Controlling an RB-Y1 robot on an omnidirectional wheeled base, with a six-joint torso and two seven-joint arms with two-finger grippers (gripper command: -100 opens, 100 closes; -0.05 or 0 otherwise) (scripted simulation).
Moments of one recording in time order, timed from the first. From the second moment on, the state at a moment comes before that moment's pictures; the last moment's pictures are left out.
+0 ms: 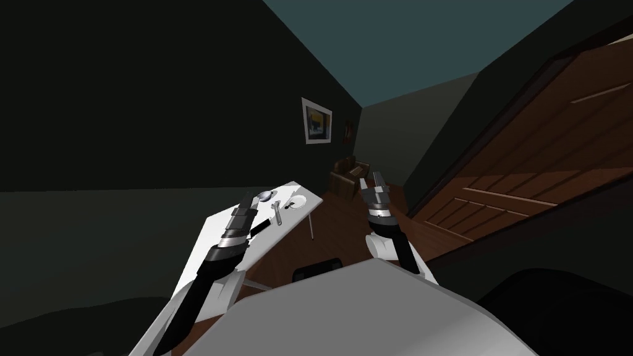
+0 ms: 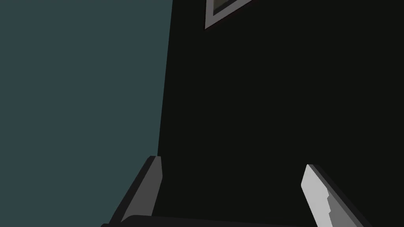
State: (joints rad) left arm 0.48 0.32 0.01 -2.31 -0.03 -0.33 -0.12; right arm 0.50 -0.02 -0.04 -2.38 -0.01 -0.45 -0.10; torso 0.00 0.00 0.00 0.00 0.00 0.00
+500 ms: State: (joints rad) left arm 0.48 0.42 -0.02 -2.28 -0.03 -0.22 -0.11; right arm 0.50 -0.02 -0.04 -2.38 -0.01 -0.45 -0.10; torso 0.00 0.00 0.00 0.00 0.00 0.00
